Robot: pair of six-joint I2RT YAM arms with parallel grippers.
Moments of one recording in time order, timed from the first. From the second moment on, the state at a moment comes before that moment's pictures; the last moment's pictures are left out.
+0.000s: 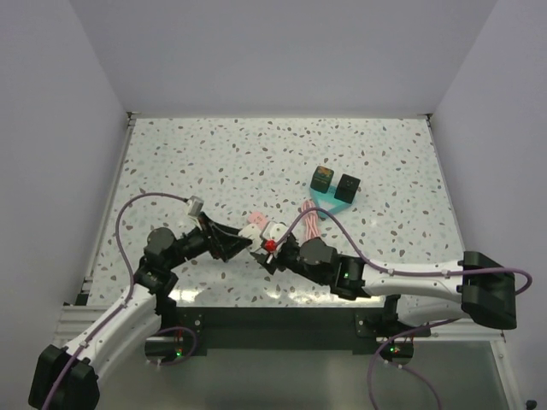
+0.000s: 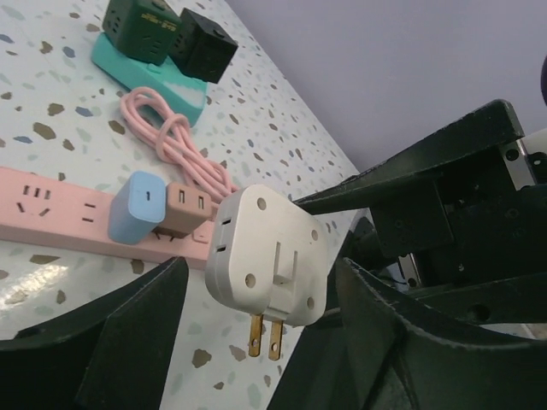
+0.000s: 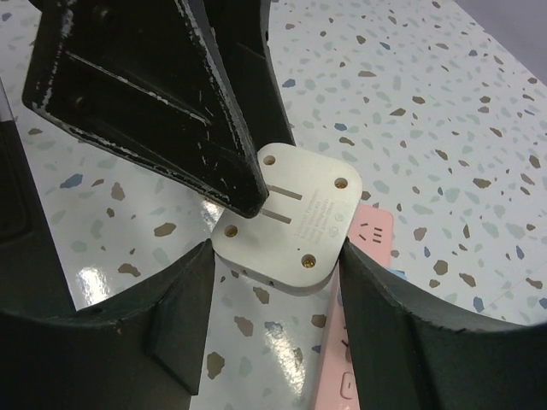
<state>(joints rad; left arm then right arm) -0.40 0.63 0.18 0.42 0.60 -0.71 1.26 1.21 0.59 0.42 0.27 -0.12</state>
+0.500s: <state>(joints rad) -0.39 0.71 0.09 0.75 0.72 -0.85 1.28 1.16 0.56 0.39 0.27 -0.15</state>
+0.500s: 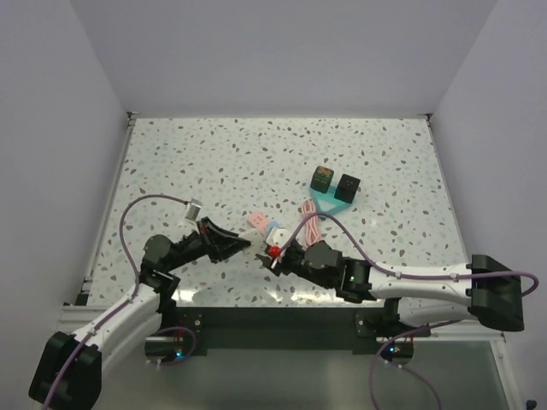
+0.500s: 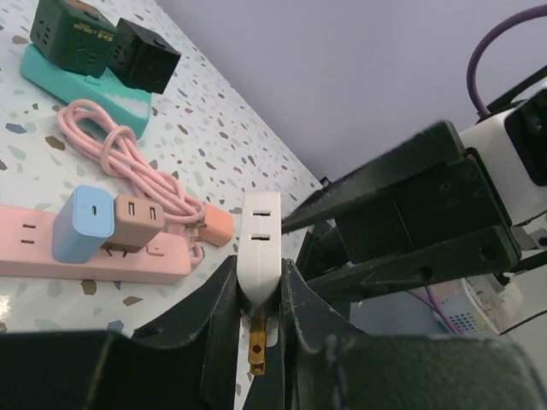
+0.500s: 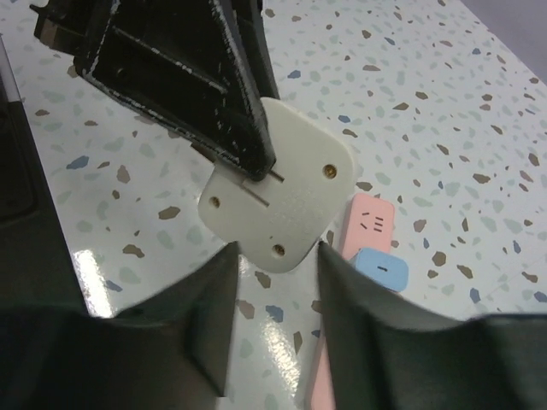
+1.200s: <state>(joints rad) -0.40 0.76 0.07 1.11 0.95 -0.97 1.17 0.84 0.72 0.09 0.05 0.17</state>
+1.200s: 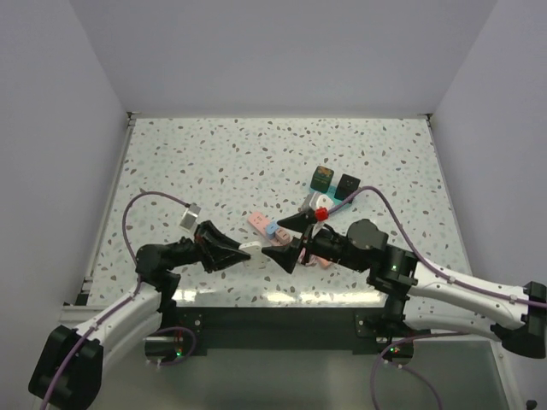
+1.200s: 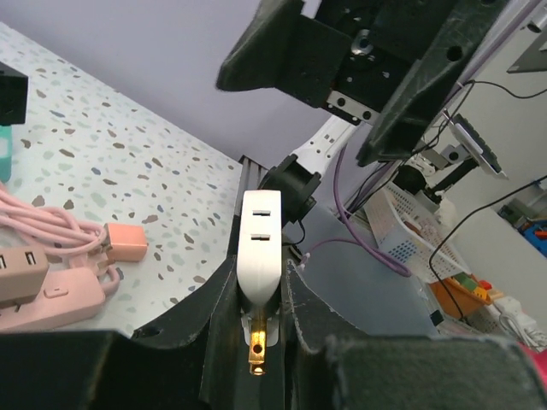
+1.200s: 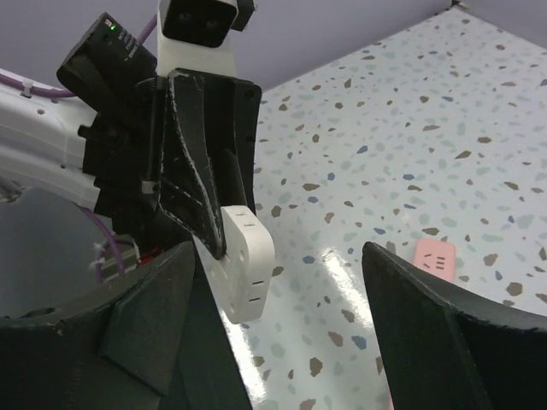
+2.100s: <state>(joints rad) -0.40 0.70 0.08 1.21 0.98 -1.04 1.06 1.02 0.72 0.19 -0.42 0.38</state>
